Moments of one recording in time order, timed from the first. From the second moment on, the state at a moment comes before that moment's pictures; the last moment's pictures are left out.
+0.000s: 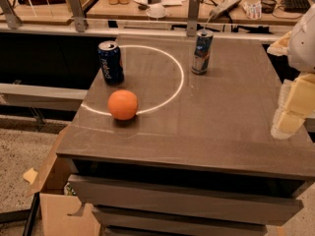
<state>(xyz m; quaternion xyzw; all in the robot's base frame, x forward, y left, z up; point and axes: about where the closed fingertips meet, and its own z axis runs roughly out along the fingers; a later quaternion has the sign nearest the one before) 0.438 -0.217 0.976 -0.60 0.78 -0.03 0.16</state>
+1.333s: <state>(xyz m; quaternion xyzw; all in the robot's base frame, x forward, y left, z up) 0.490 -0.254 0.958 -0.48 0.82 0.04 0.32</state>
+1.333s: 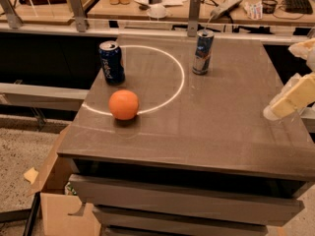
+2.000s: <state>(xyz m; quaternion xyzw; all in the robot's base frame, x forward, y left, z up) 0.576 -0.274 0.950 -0.38 0.78 0.06 0.49</state>
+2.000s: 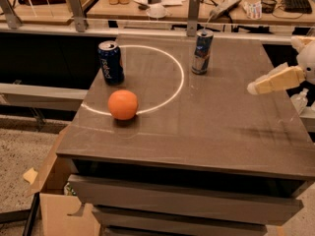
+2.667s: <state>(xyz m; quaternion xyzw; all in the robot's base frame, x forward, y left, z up) 0.582 -0.268 0.951 -0.37 0.79 0.06 0.50</state>
